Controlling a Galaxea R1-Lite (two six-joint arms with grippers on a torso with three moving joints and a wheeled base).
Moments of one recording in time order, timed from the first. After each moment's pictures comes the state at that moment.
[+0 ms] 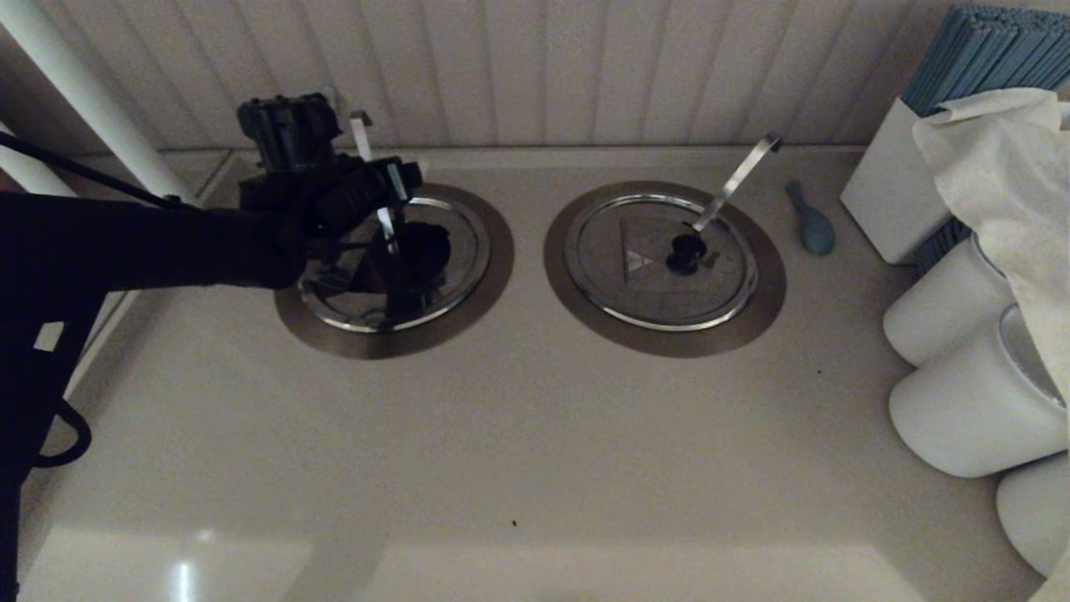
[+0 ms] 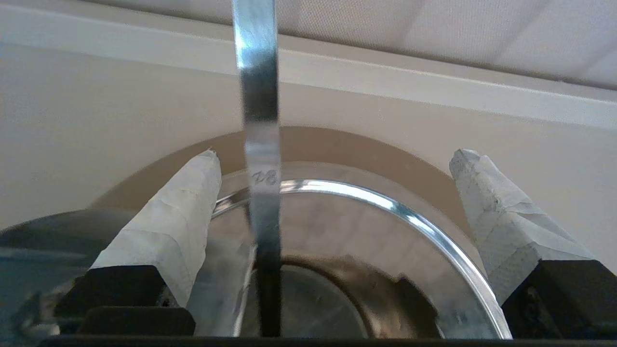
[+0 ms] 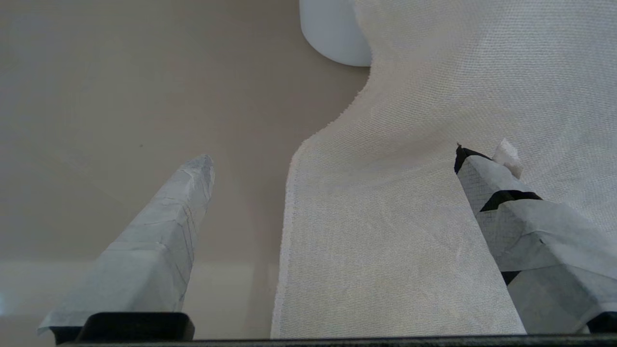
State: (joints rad) left arm -0.24 2.12 -1.76 -0.44 0.15 -0.17; right arm 0.00 0.00 0.00 0.00 0.00 -0.01
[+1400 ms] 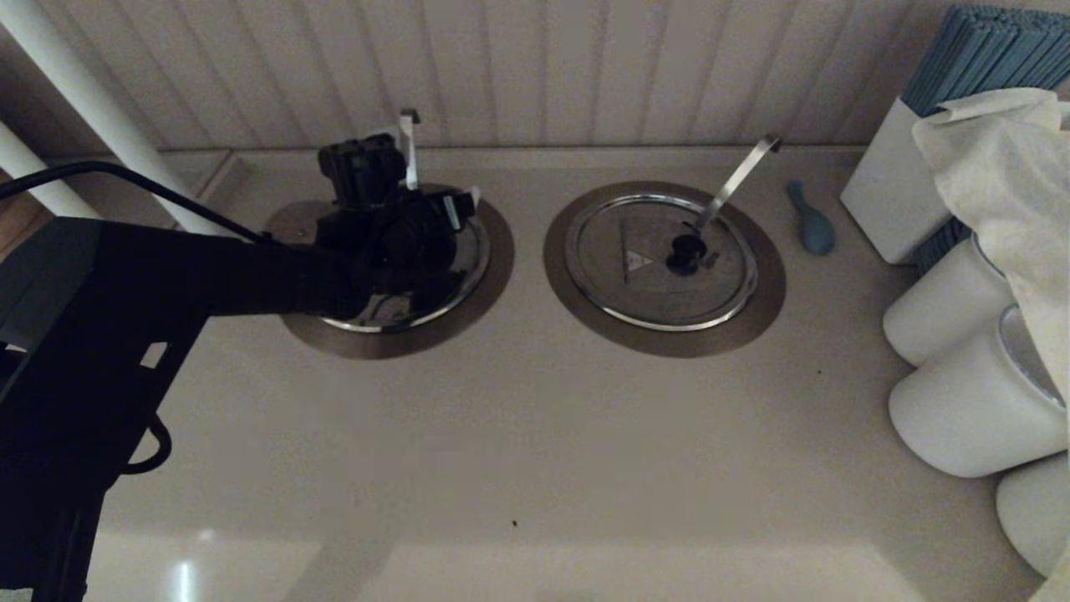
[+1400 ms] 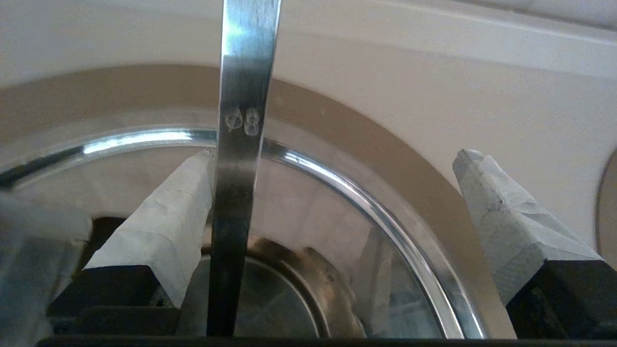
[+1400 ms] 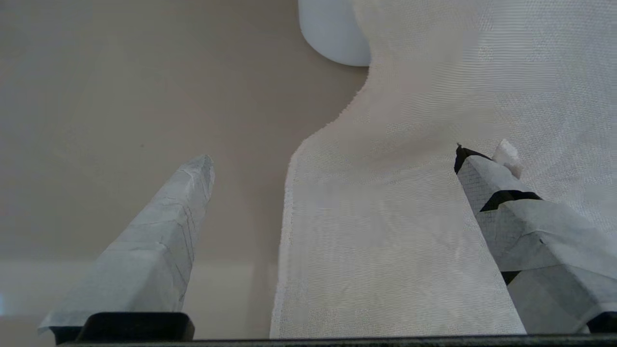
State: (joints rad) left arm -0.34 2.22 -1.75 -0.52 0.17 -0.17; right arm 0.00 0.00 0.00 0.00 0.00 -0.01
